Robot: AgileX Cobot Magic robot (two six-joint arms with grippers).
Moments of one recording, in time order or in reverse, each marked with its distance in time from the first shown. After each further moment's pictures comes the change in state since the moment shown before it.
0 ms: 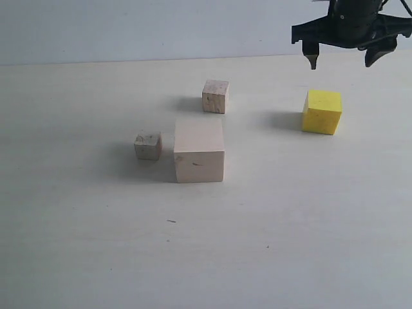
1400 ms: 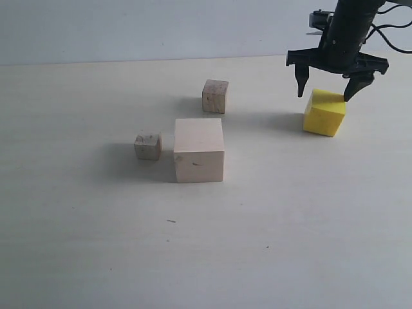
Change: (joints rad) left arm 0.000 0.000 0.000 0.000 0.000 0.000; right arm -0.105 0.293 -0.266 0.298 0.147 -0.218
